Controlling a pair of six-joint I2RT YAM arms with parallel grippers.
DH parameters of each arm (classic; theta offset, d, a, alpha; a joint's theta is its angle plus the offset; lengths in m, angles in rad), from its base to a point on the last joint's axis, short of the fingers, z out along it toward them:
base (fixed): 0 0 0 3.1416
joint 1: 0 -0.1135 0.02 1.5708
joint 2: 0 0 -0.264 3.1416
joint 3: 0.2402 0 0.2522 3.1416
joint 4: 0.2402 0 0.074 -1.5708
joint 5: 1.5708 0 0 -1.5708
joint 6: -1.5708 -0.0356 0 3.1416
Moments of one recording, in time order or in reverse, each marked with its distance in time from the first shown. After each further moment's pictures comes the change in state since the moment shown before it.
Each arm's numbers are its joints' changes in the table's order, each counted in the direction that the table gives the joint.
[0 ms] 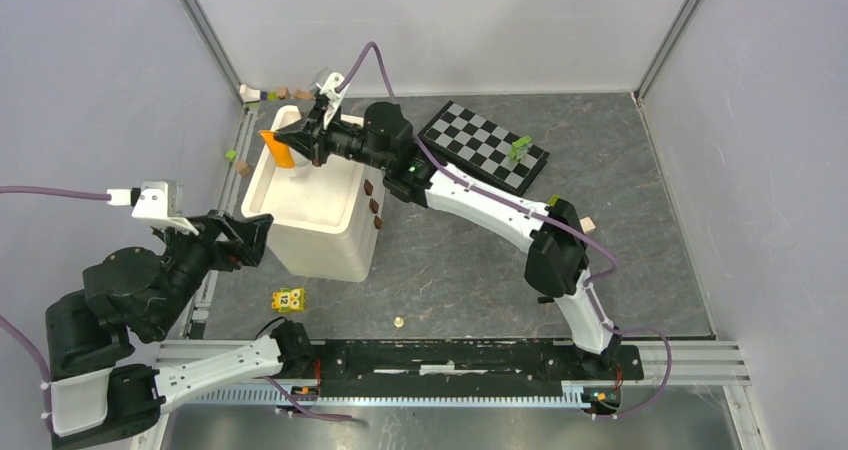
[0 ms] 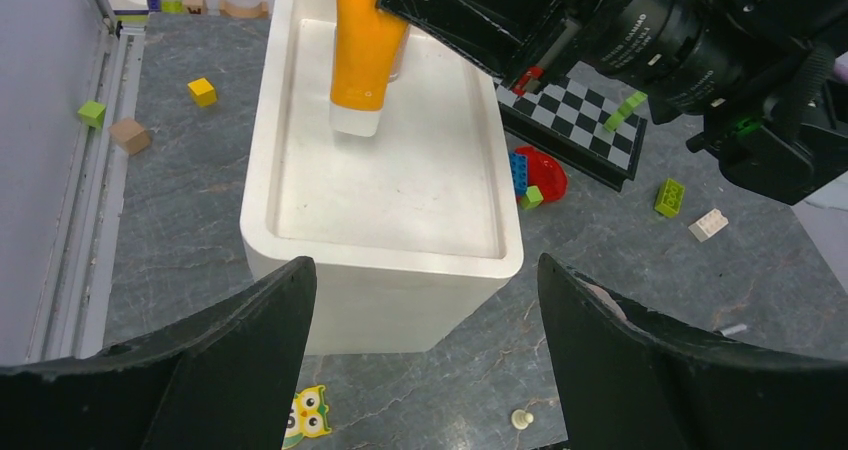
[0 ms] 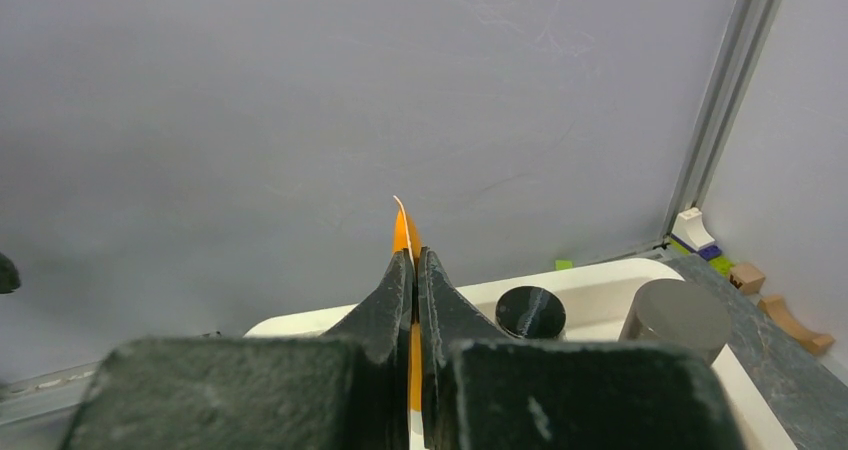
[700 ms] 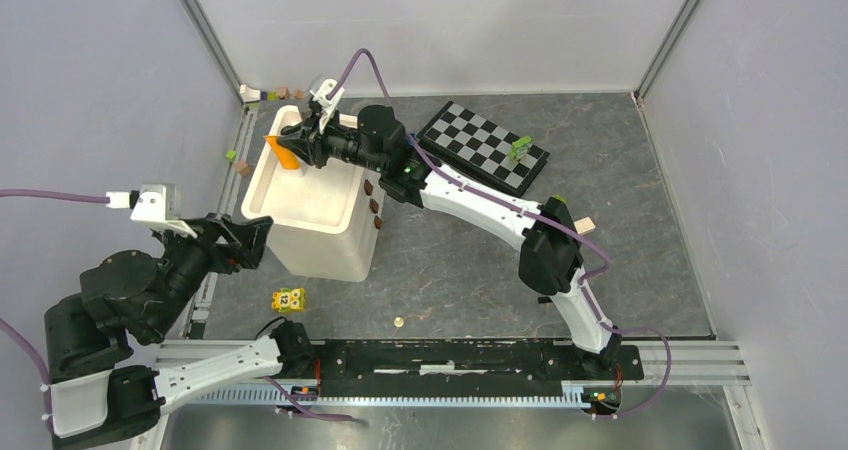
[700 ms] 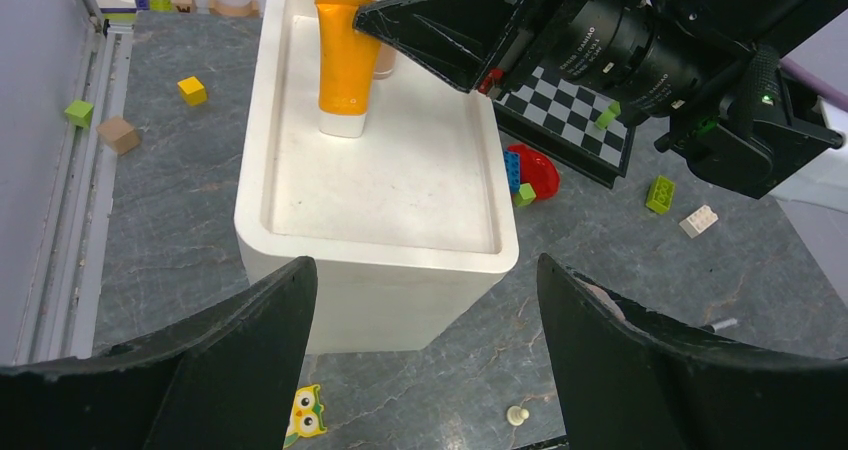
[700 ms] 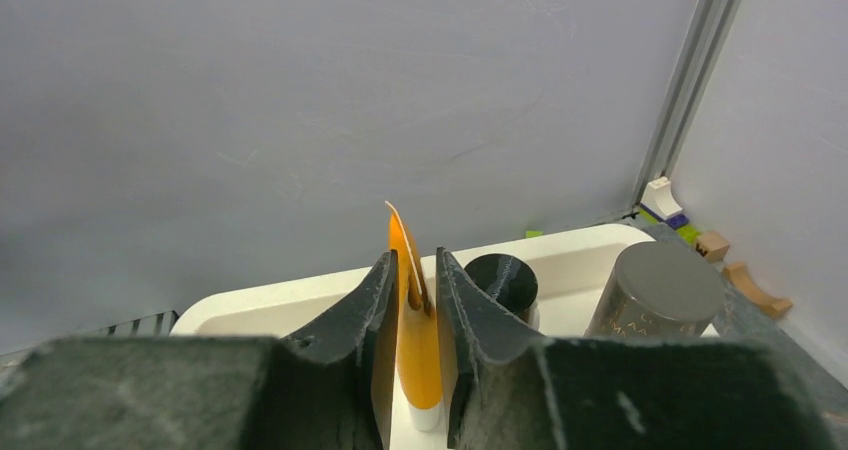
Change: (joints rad) left arm 0.000 -0.020 -0.014 -0.007 0.018 0.000; right arm 0.000 0.051 0.025 0.047 0.035 0.062
